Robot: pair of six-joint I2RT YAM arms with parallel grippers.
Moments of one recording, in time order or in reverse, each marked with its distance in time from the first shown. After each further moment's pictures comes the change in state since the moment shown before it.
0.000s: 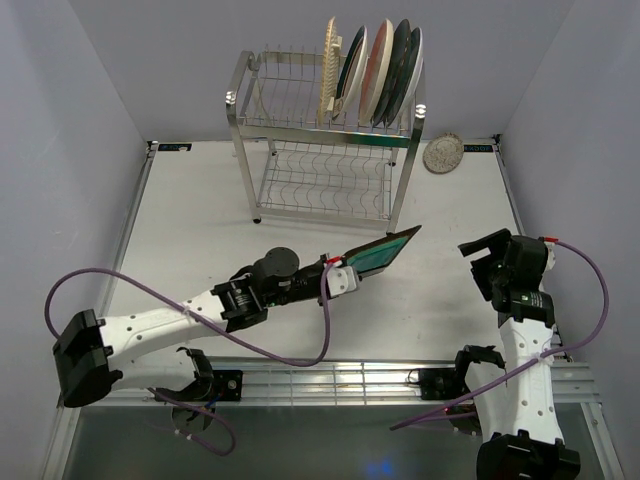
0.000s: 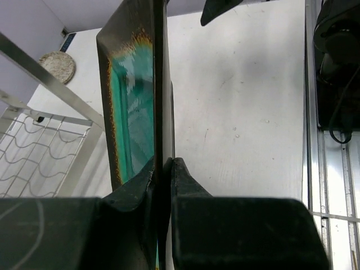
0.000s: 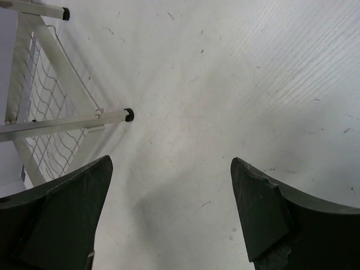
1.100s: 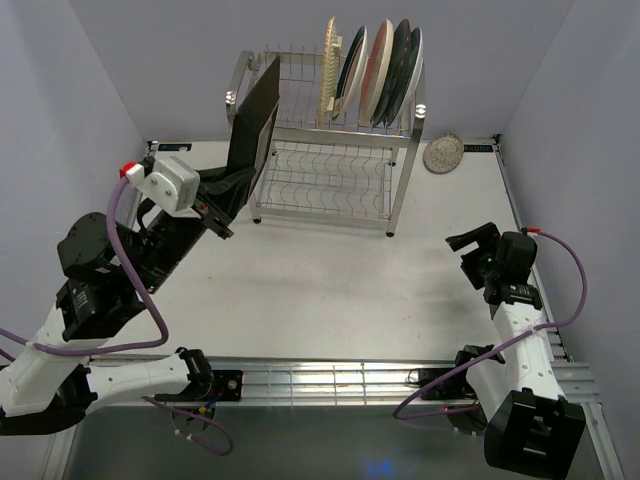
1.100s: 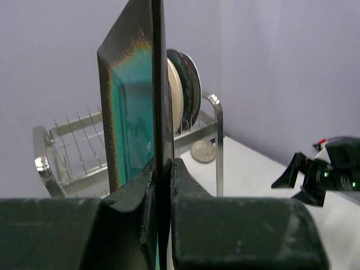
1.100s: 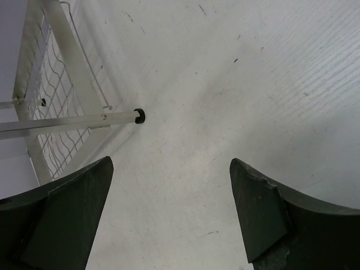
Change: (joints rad) left arm 0.026 -0.321 0.706 -0.540 -0.541 -0.170; right arm 0.000 0.164 -0.134 0.368 -0.137 -0.031
